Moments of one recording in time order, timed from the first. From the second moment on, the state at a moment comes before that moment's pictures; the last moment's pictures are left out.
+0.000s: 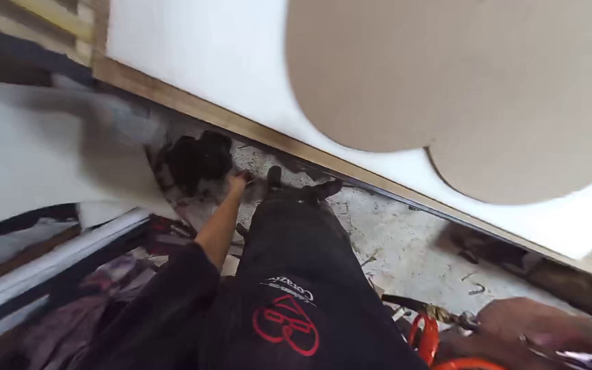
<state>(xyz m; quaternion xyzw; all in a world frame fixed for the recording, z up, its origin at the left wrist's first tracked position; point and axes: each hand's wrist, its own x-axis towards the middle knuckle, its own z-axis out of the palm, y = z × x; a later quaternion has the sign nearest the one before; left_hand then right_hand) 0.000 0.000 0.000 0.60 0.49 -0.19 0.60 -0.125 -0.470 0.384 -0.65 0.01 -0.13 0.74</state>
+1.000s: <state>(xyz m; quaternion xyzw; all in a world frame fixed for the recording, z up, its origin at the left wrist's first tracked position) -0.046 0.096 -0.078 0.57 0.55 -0.21 0.58 -0.120 -0.353 0.375 -0.60 0.14 -0.07 0.78</state>
